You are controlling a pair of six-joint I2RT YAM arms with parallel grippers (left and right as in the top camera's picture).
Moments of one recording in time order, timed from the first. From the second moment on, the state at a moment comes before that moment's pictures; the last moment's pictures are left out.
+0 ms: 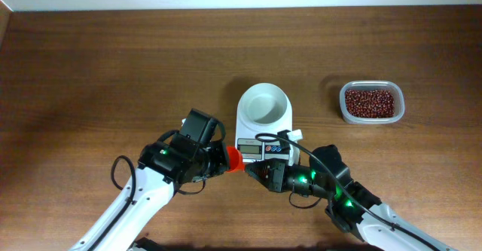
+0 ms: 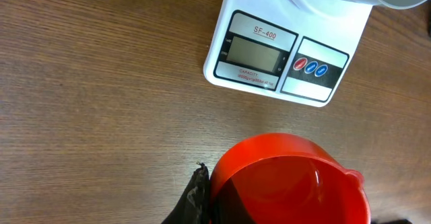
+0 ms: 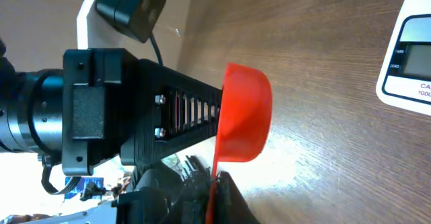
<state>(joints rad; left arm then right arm) -0.48 1.24 0.87 -0.81 0.18 -0.75 0.66 1.14 0.36 0.42 -0.59 1.04</state>
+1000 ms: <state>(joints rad) -0.56 1.05 0.90 -0.71 0.12 -0.62 0.25 0.54 0.38 -0.26 -0.74 0.60</state>
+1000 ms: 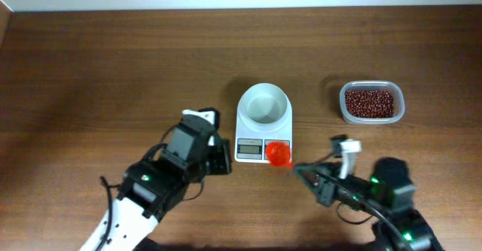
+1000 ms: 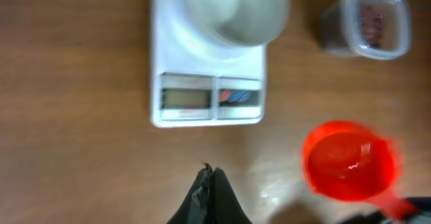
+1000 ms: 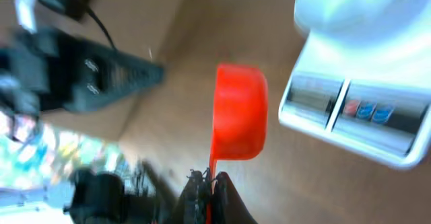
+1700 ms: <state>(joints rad) -0.84 1.60 0.91 -0.28 -0.17 -0.82 -0.01 0.37 0.41 -0.26 -0.53 0.59</state>
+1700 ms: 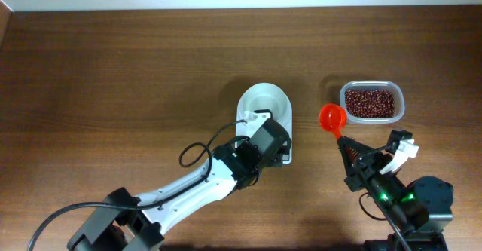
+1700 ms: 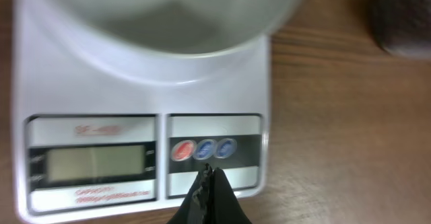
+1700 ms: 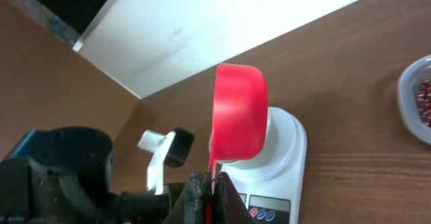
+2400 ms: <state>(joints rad) -0.89 1.73 0.91 -0.21 -0.26 -0.99 -0.01 0.42 0.41 -0.28 -0.39 0.58</state>
